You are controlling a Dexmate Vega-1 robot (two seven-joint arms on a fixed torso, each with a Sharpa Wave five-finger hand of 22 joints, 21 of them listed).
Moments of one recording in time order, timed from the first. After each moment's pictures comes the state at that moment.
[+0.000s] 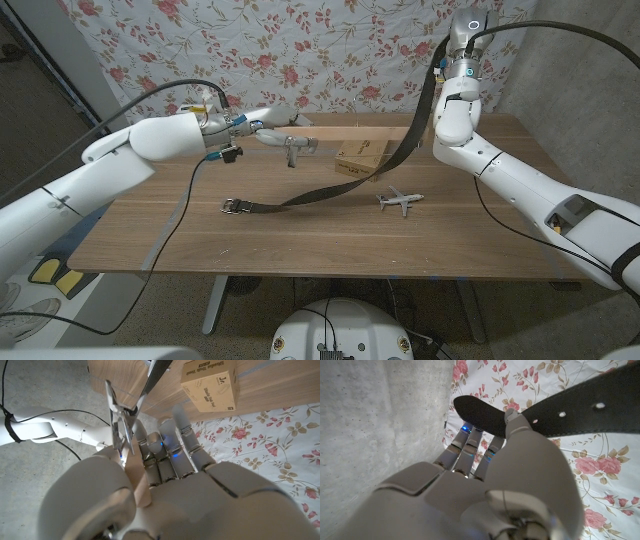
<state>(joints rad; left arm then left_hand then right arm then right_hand) 0.84 1.08 0.29 -1.97 -0.16 -0.39 -0.41 0.69 0.05 0.58 0.16 0.70 0.74 0.02 0.76 0.77 0.75 -0.10 1.56 1.24 0.94 -0.13 1.29 1.22 0.46 0.01 1.33 0.34 -0.34 -0.59 -0.80 -1.55 -1.01 -0.97 -0.35 1.18 0.07 0.07 -0.10 0.38 0.96 -0.17 0.64 0.33 0.87 -0.20 0.40 0.38 0.70 -0.07 0.41 0.53 0.44 -0.05 0.55 0.22</state>
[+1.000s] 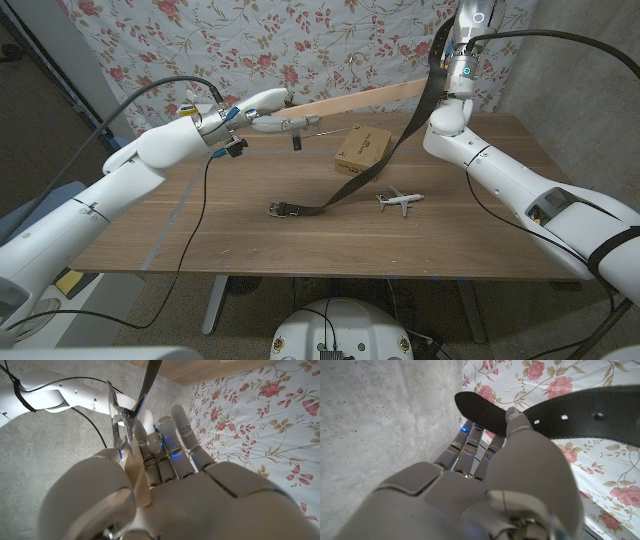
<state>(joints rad) 0.81 0.93 0.31 -1.83 -0.14 -0.63 -0.34 0.69 0.05 0.57 0.17 0.70 0.72 0.01 0.77 0.76 0.75 -0.10 1.56 1.24 0.93 -0.13 1.30 1.21 0.46 0.00 1.33 0.32 -0.30 -0.49 -0.76 -1.46 -0.89 -0.96 -0.71 1.19 0.08 0.04 -0.10 0.41 0.98 -0.16 0.63 0.31 0.90 -0.20 0.39 0.37 0.73 -0.07 0.41 0.54 0.40 -0.04 0.56 0.22</state>
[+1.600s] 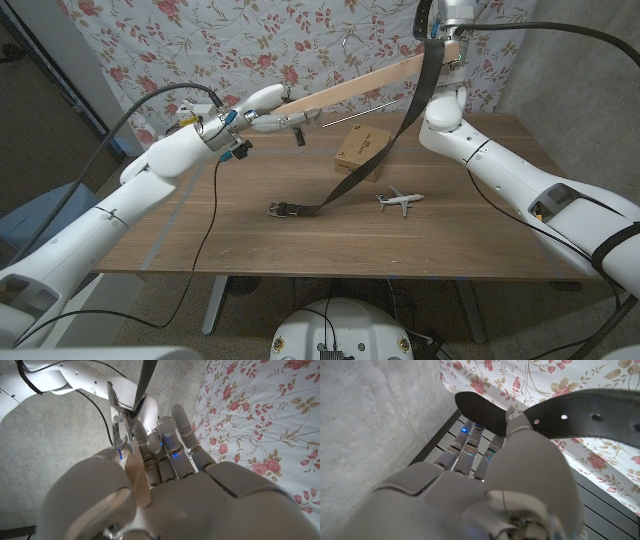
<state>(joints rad) 0.80 0.82 0.32 -1.70 -0.15 -0.81 -0.28 0.69 0.05 0.57 0.17 0.70 0.72 0.01 0.77 0.76 0.75 -0.10 1.56 1.24 0.93 -0.13 1.30 1.22 0.46 -0.01 1.33 0.32 -0.28 -0.52 -0.80 -1.56 -0.97 -0.86 -0.77 1.20 0.09 0.03 -0.10 0.42 0.98 -0.16 0.63 0.31 0.90 -0.20 0.38 0.38 0.73 -0.07 0.40 0.54 0.39 -0.04 0.56 0.22</state>
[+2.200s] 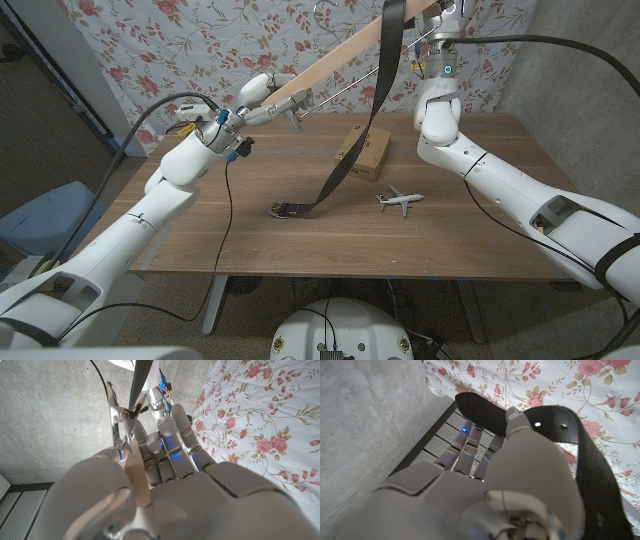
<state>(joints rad) 0.76 0.68 0.34 -1.54 -0.22 -0.99 -0.26 0.69 0.05 0.57 0.17 0.71 0.72 0.00 0.78 0.76 0.75 -0.11 1.56 1.24 0.93 -0.13 1.30 1.20 0.46 -0.02 1.33 0.31 -0.36 -0.52 -0.80 -1.59 -1.01 -0.83 -0.71 1.21 0.09 0.01 -0.10 0.43 0.98 -0.16 0.63 0.31 0.90 -0.20 0.38 0.38 0.73 -0.07 0.39 0.55 0.39 -0.04 0.57 0.22</state>
